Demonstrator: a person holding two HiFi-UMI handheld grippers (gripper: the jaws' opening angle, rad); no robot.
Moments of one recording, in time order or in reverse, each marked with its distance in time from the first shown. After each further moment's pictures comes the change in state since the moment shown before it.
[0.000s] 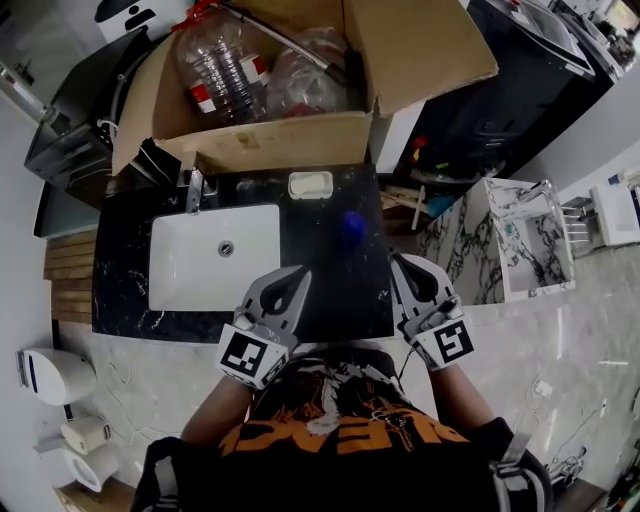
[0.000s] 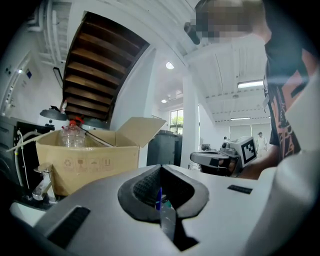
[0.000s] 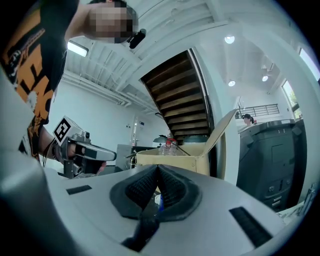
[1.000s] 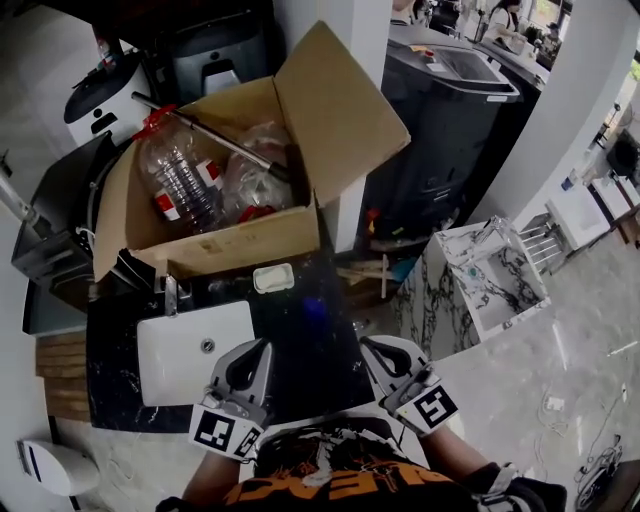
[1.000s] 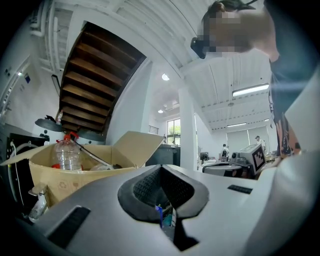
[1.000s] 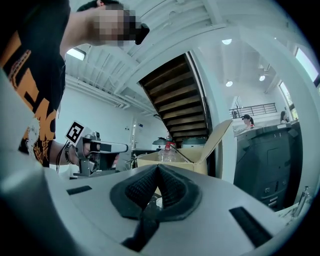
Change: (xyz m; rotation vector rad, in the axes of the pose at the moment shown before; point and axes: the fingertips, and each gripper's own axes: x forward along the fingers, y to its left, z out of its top) left arm 0.000 -0.001 0.070 0.022 -0.124 -0.029; right arm -0.030 0.007 0.046 0.000 -0.026 -0.005
